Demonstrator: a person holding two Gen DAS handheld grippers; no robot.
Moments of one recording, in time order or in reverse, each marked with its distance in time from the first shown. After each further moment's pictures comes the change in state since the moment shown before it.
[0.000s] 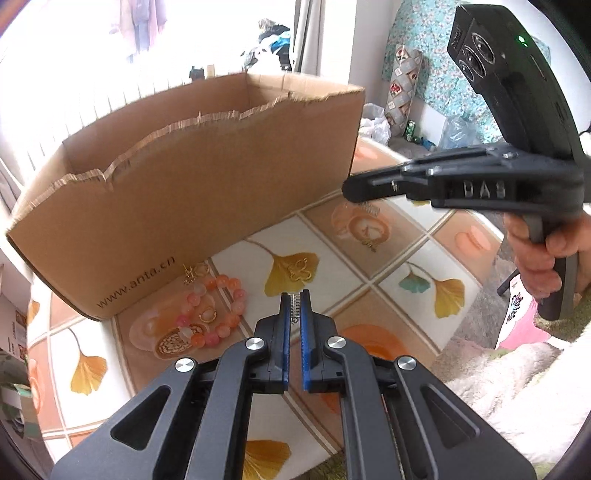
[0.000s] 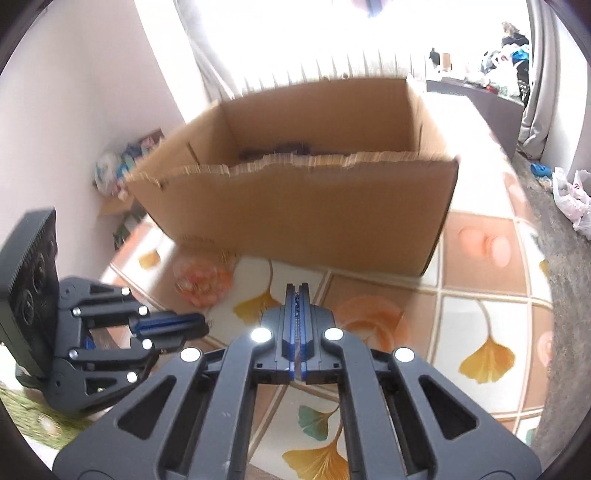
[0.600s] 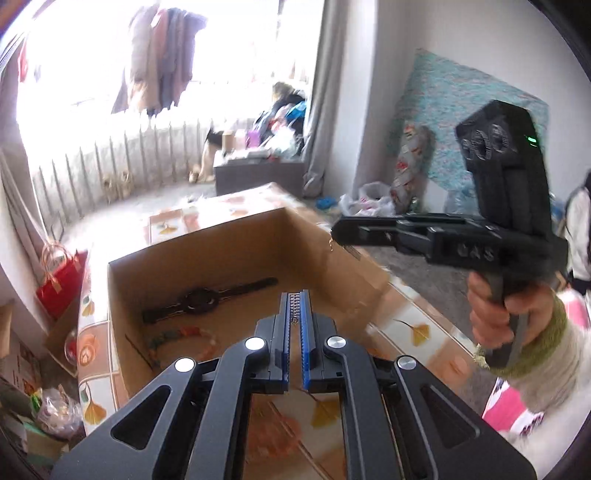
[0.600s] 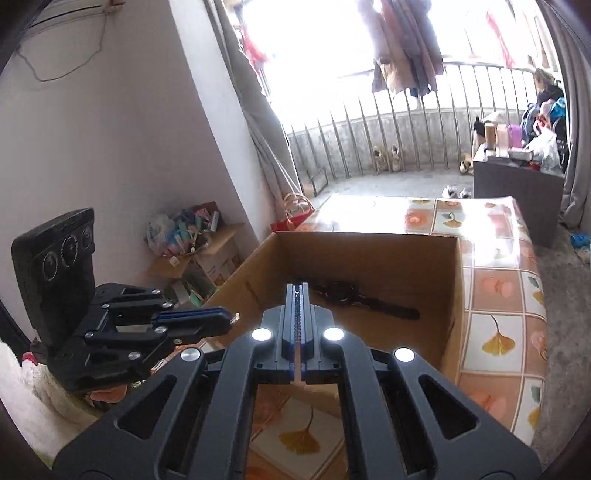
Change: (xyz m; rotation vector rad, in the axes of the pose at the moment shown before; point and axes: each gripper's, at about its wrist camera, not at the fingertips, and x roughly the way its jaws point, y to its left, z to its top) left arm -0.055 0.066 0.119 -0.090 -0.217 -0.002; right arm -0.032 -0.001 0.129 -0.076 -0.226 0.216
